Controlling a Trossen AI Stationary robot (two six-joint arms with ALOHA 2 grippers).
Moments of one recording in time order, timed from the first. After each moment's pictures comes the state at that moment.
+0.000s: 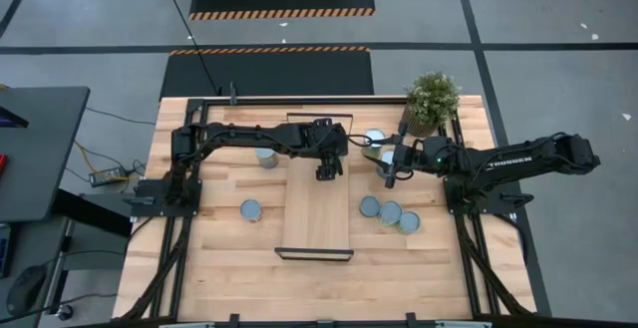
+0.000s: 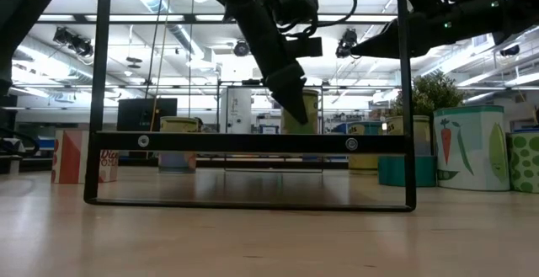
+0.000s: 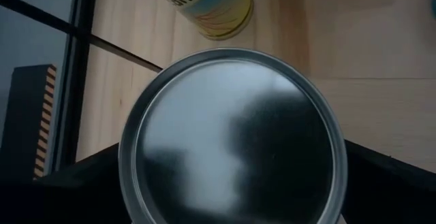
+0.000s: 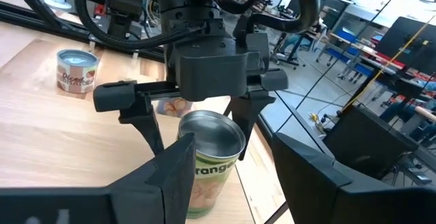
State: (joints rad) left arm 0.16 2.01 1.60 -0.55 -0.27 0.27; right arm -0.10 0.92 0.35 0.45 0.23 -0.37
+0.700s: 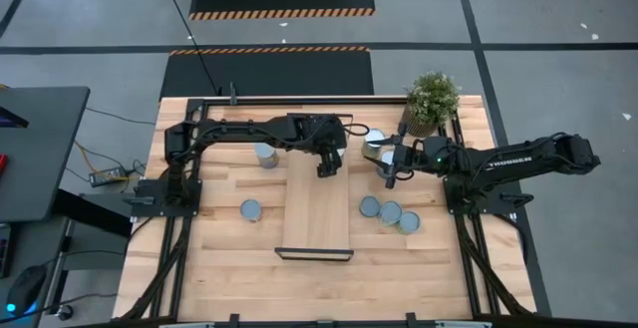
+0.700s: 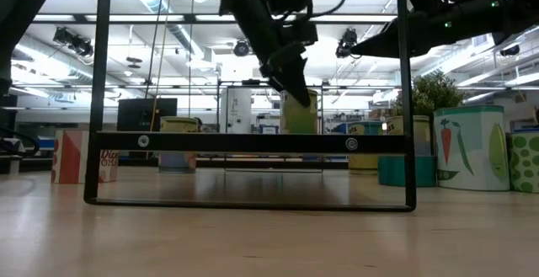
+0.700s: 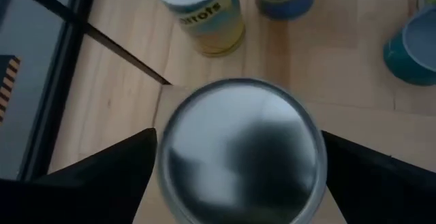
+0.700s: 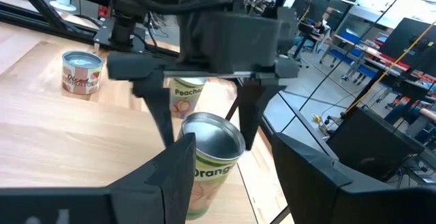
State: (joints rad) left arm 0.19 1.96 1.60 -0.56 -0.15 0.17; right arm -0.10 0.92 0.35 0.45 0.21 -0.37
